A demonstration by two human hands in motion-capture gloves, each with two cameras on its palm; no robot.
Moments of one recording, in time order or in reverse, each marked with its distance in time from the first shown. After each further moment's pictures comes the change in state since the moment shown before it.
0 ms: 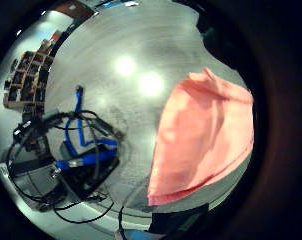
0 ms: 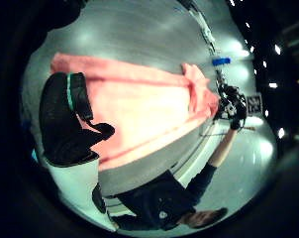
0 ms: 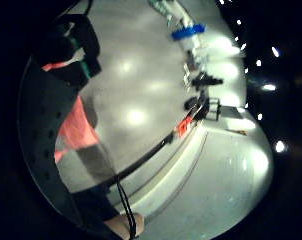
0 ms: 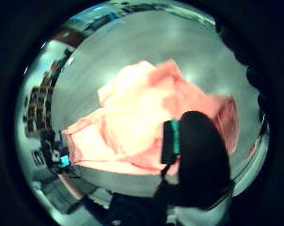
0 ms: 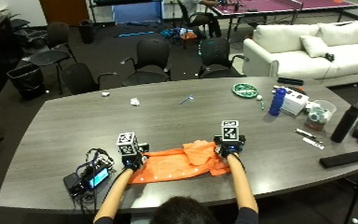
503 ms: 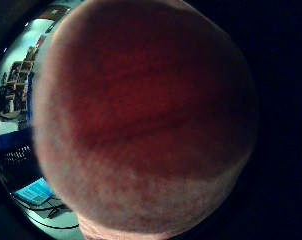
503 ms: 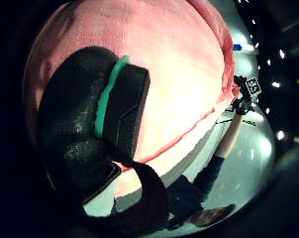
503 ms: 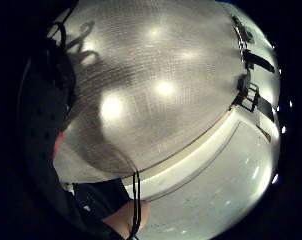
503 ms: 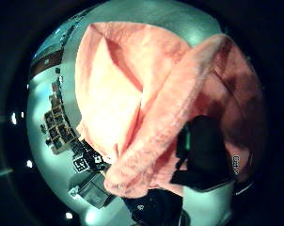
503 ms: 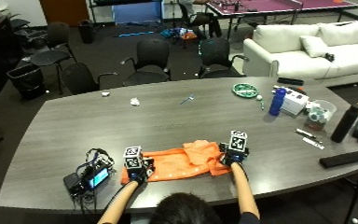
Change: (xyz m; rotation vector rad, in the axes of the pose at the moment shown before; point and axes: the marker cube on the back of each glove) left arm 0.009 0.009 0.095 -0.096 -0.014 0.033; right arm 0.034 -0.035 0.083 -0.112 -0.235 0.139
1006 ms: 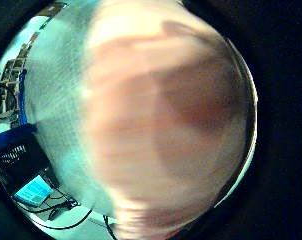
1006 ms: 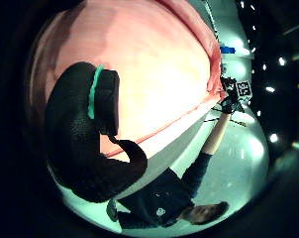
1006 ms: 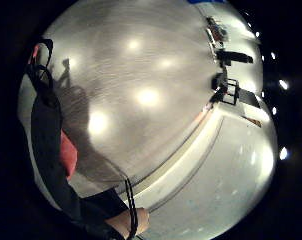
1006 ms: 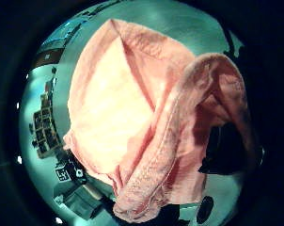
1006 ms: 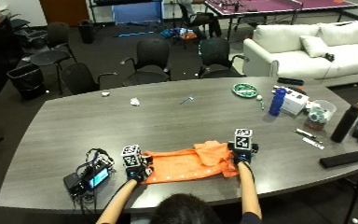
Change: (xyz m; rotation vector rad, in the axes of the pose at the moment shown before) left arm 0.003 0.005 -0.013 -0.033 0.093 0.025; right arm 0.027 -0.006 -0.022 0.185 0.161 0.018
